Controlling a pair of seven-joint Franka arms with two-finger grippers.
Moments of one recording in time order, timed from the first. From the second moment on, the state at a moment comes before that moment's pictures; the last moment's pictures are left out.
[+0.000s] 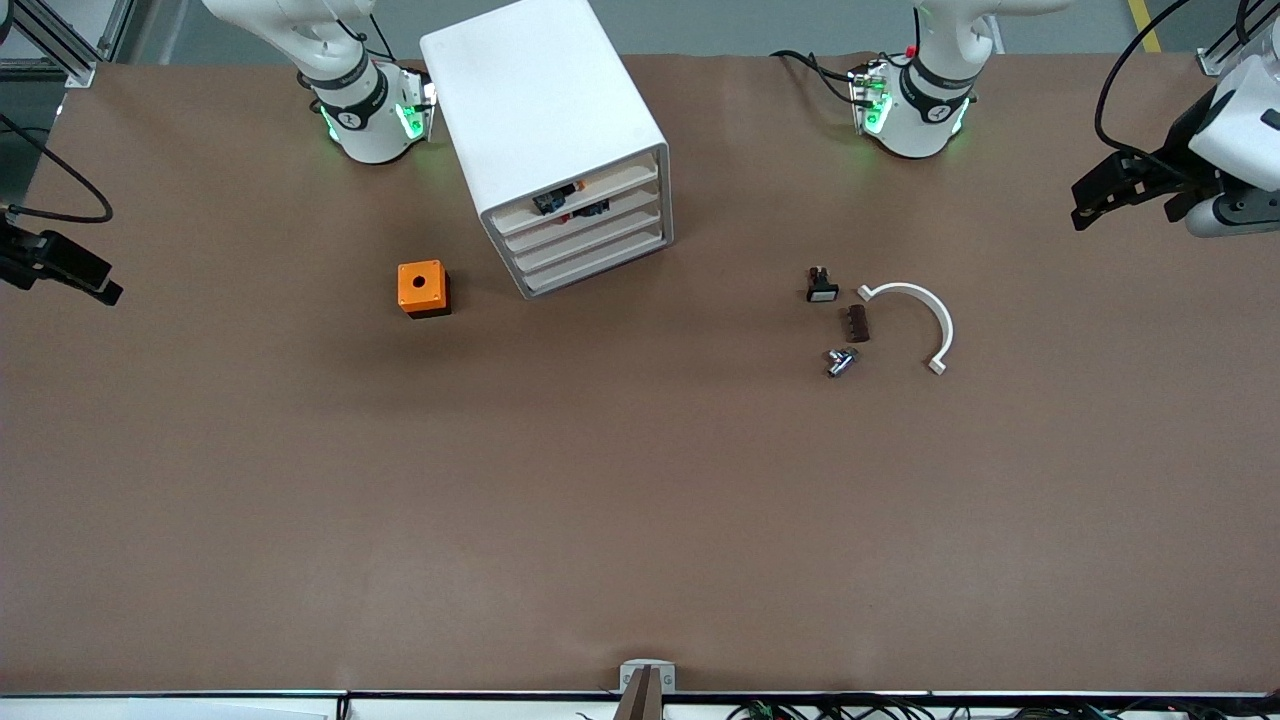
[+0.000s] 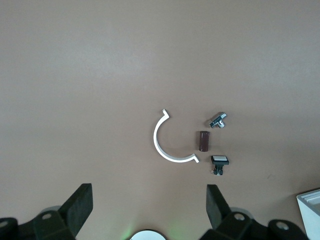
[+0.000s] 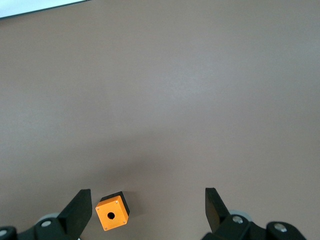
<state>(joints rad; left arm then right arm) -0.05 -0.11 -0.05 -1.65 0.03 1.50 -0.16 0.04 0.00 -0.12 -1.56 -0.01 1.62 0.12</state>
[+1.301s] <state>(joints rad) -0.10 0.17 -0.14 -1.62 -0.02 1.49 -0.34 0.04 0.00 -0.12 -1.56 -0.01 1.62 0.12</state>
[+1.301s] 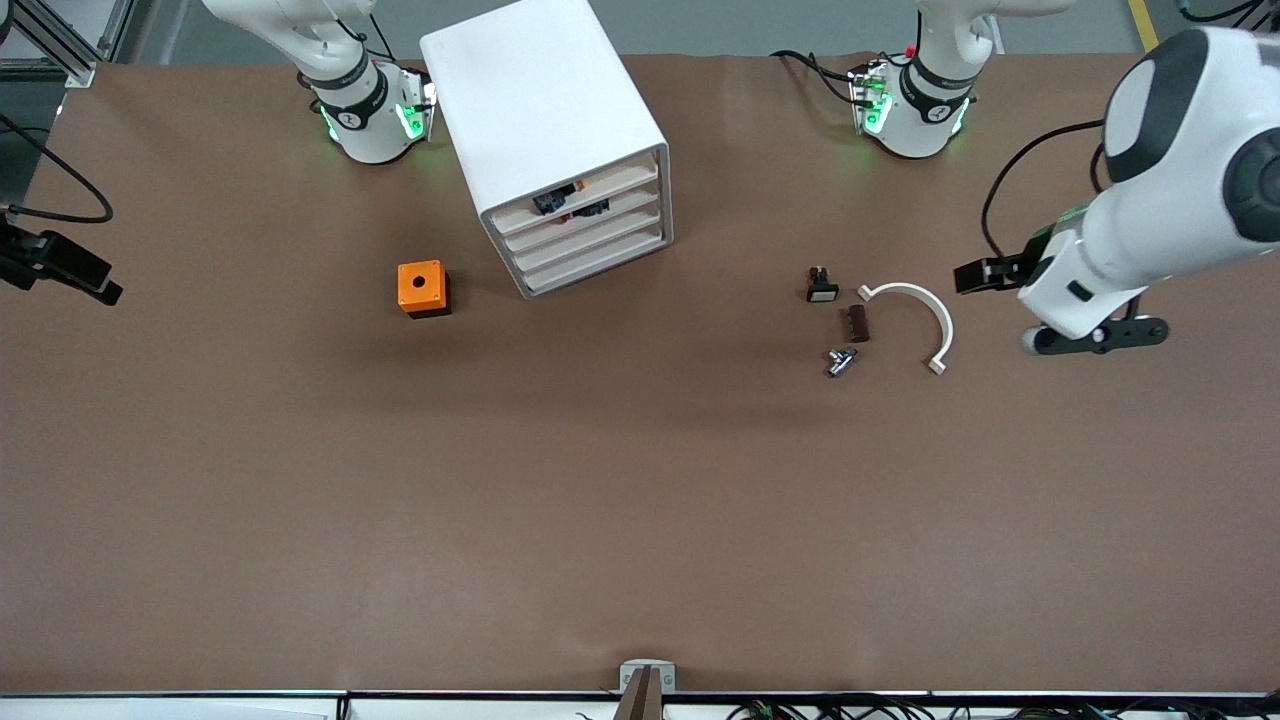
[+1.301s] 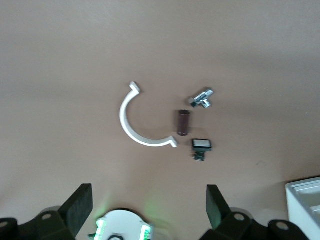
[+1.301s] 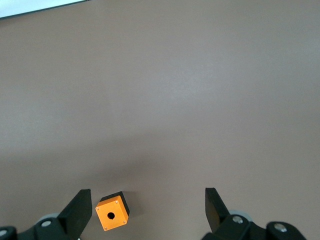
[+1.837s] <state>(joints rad) -0.24 0.35 -0.19 -1.62 -0.13 1.61 -0.79 0.04 0.00 -0.12 -1.56 -0.01 1.63 0.12</state>
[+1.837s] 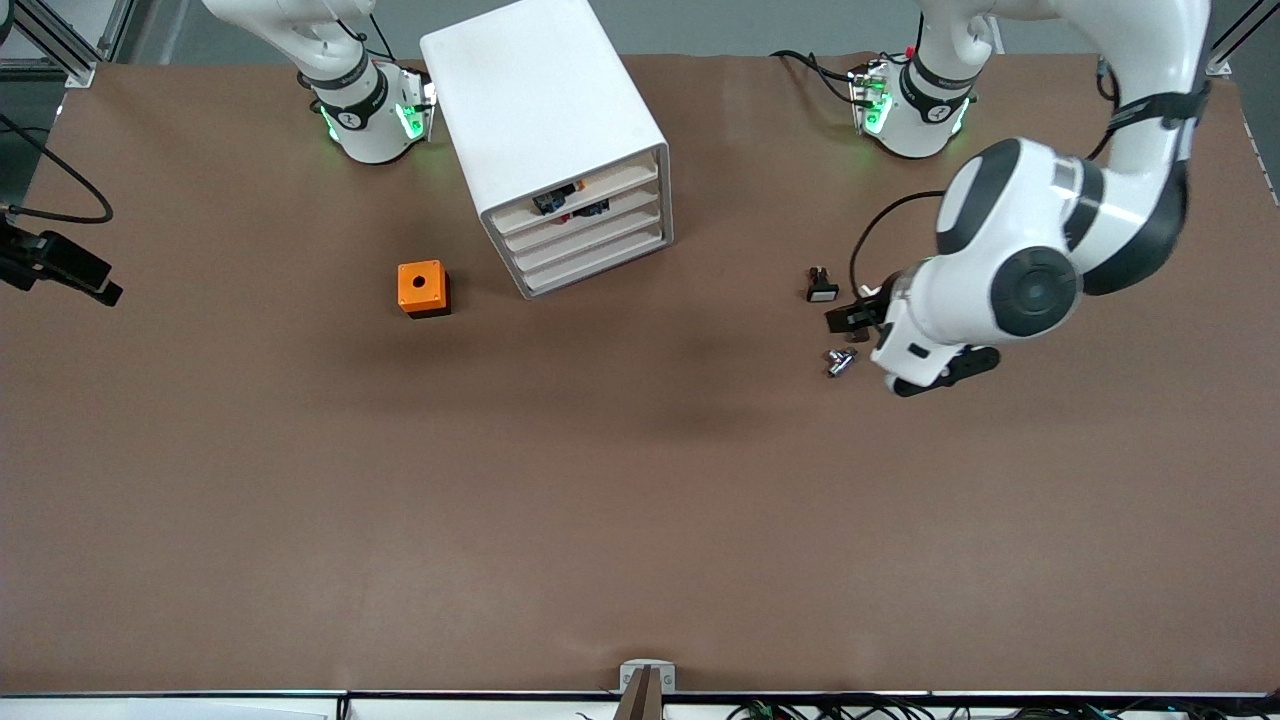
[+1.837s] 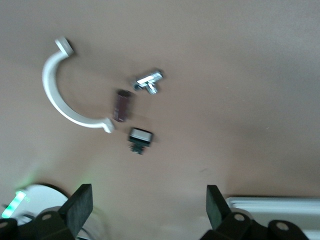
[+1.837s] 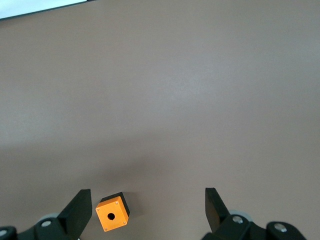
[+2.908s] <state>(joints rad) -0.59 0.65 -0.19 -1.46 -0.38 1.73 -1.99 0.04 0.00 -0.12 -1.56 -0.01 1.63 0.12</state>
